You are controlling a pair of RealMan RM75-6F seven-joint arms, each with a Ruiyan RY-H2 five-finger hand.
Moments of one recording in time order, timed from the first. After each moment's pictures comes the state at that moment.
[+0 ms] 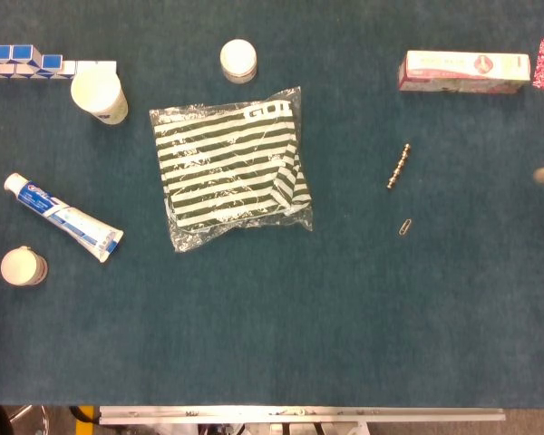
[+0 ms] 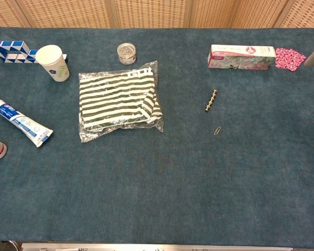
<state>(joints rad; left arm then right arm) 0.01 -1.18 0.01 -1.45 1.60 1.61 -0.14 0.25 -1.00 0.01 -1.84 -1.65 1.32 -0.35</state>
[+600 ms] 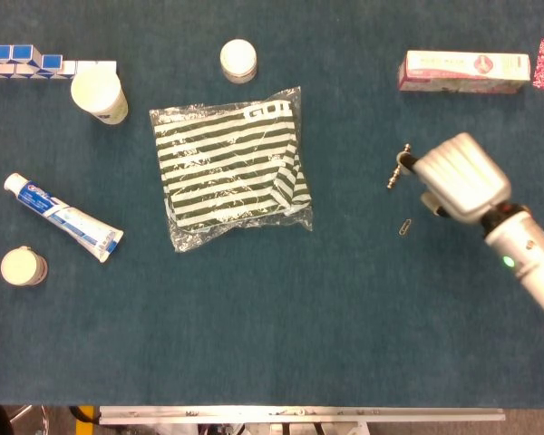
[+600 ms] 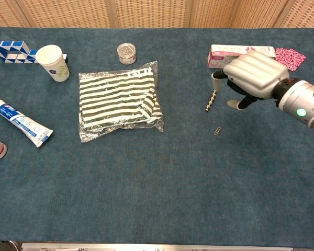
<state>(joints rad) 0.05 -1.17 0.01 -1.43 1.56 1.62 -0.18 0.58 -1.40 0.14 -1.62 -1.34 0.91 -0.62</state>
